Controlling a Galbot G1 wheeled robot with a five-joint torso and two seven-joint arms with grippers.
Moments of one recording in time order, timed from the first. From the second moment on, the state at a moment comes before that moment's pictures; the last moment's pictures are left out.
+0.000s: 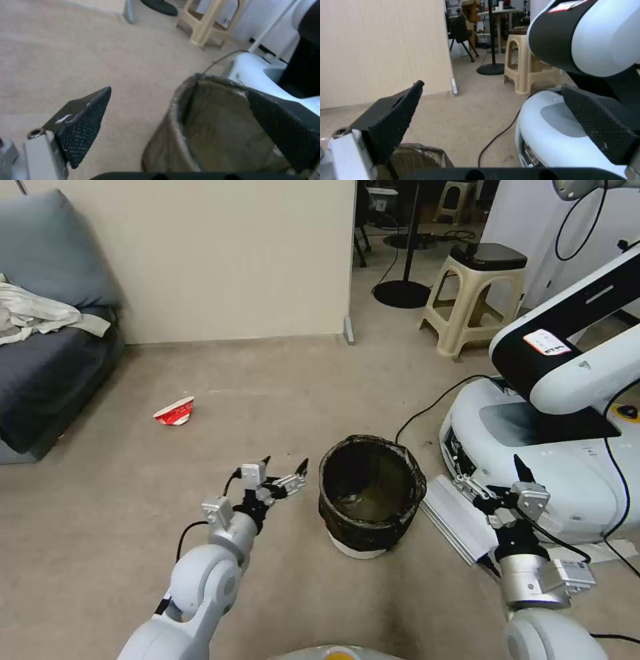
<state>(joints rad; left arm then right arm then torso) 1.33 -1.26 -0.27 -2.00 -0.61 0.32 -0.04 -1.70 1.55 0.68 2.23 0.19 0.06 -0.01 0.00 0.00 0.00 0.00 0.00</state>
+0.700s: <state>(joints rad) 1.24 -1.30 -0.17 -1.94 -0.65 0.39 -0.15 -1.70 1.55 0.69 2.23 0.19 0.06 -0.01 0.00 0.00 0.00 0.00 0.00</state>
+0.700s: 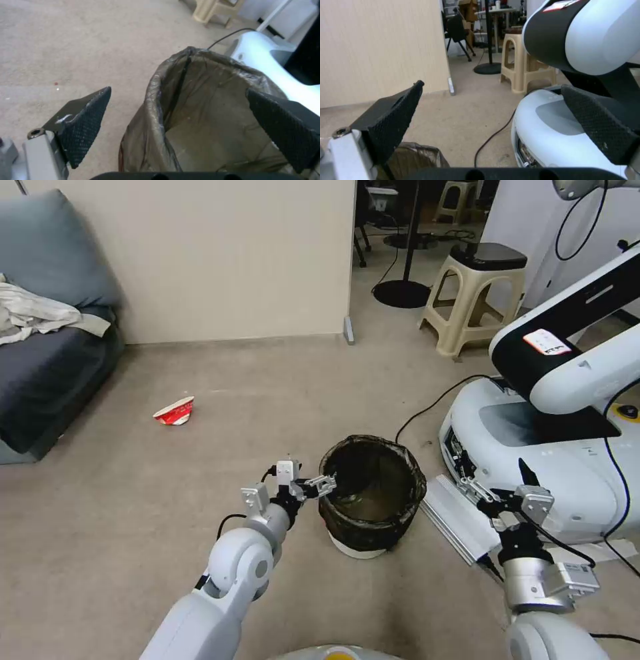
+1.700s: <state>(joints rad) 1.13 -1.35 -0.05 -1.81 -0.59 0.49 -0.38 -1.70 1.55 0.70 2.22 0.19 0.07 -0.01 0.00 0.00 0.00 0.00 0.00</state>
